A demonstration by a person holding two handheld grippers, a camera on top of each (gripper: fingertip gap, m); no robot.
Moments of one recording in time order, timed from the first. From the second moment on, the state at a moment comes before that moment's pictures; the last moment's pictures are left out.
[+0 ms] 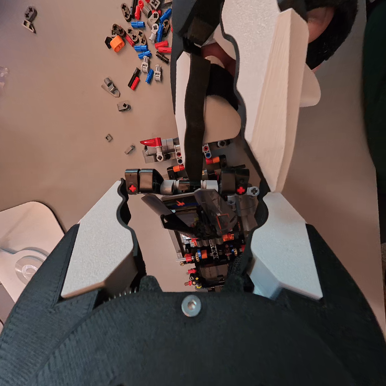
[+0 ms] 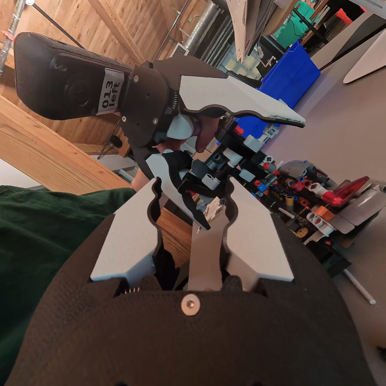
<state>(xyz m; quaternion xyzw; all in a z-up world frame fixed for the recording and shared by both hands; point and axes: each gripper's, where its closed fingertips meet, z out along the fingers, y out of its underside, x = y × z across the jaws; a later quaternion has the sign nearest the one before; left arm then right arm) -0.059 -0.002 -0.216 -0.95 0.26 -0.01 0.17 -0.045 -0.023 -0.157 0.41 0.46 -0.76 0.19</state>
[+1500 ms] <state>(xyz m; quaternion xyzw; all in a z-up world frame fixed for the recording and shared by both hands) -0.077 -0.006 -0.226 -0.95 0.19 0.01 0.23 -0.065 -0.022 -0.158 0.47 0.42 -0.75 0.21</state>
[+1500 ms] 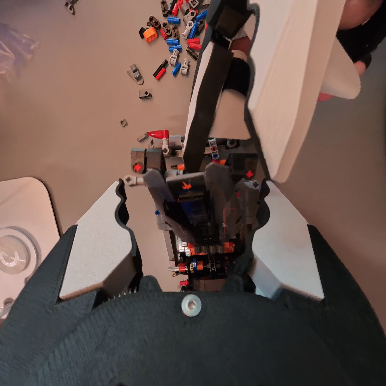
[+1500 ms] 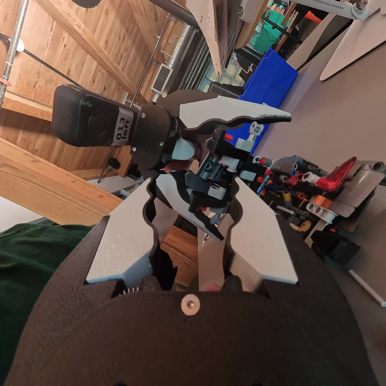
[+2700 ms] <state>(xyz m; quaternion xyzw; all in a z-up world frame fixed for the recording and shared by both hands) -0.061 -0.021 -0.171 -0.89 0.13 0.02 0.44 -0.061 -0.028 -0.152 0.47 0.39 -0.76 0.22</state>
